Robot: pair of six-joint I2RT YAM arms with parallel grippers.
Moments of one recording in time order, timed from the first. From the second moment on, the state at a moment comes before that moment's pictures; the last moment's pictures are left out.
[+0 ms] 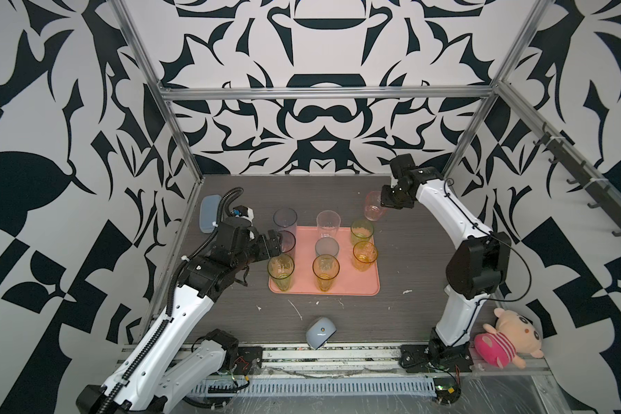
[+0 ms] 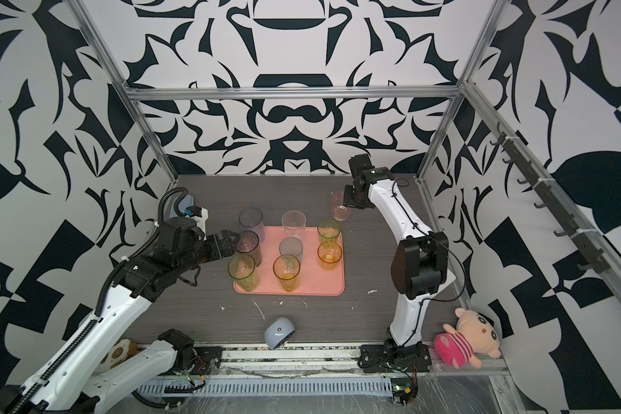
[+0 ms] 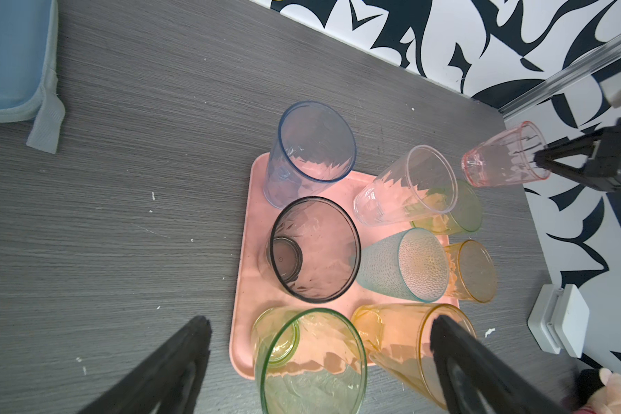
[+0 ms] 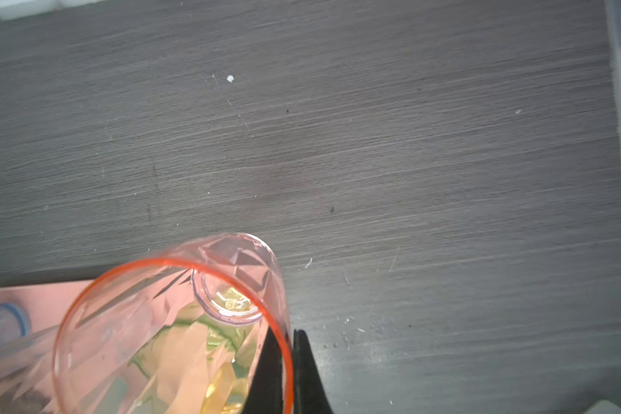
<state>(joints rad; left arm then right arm) -0.46 0.89 0.95 -0.72 -0.02 -0.57 0.23 1.85 1.77 -1.02 0.08 0.36</state>
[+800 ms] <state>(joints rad) -0.46 0.88 0.95 -0.74 -0.02 -0.58 0.26 1.43 1.51 -1.20 0.11 0.35</state>
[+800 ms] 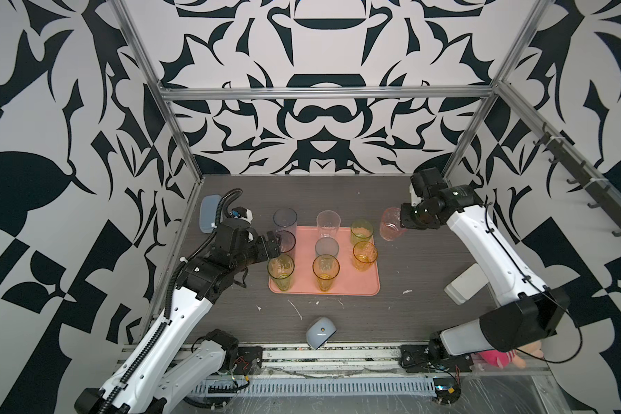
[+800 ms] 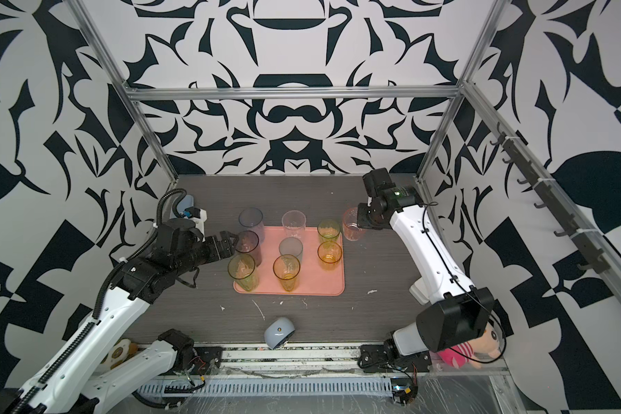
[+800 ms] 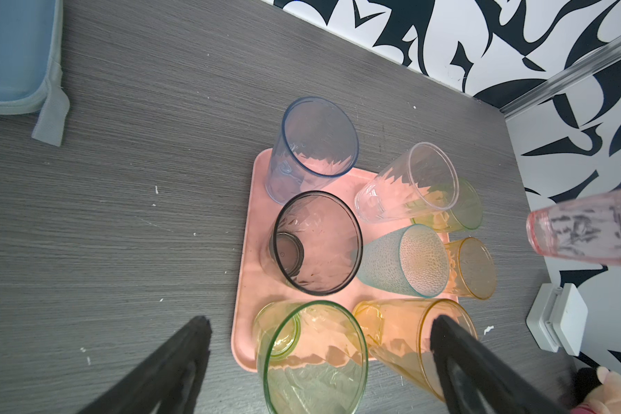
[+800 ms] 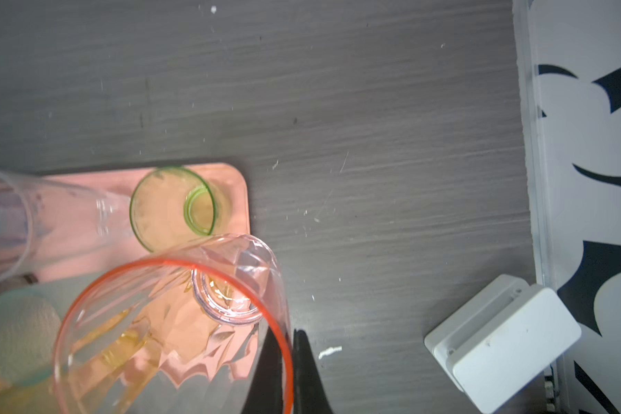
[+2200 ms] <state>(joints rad) -0.46 0.85 0.92 -0.74 -0.02 -0.59 0.66 1.17 0.95 -1.04 0.18 0.53</state>
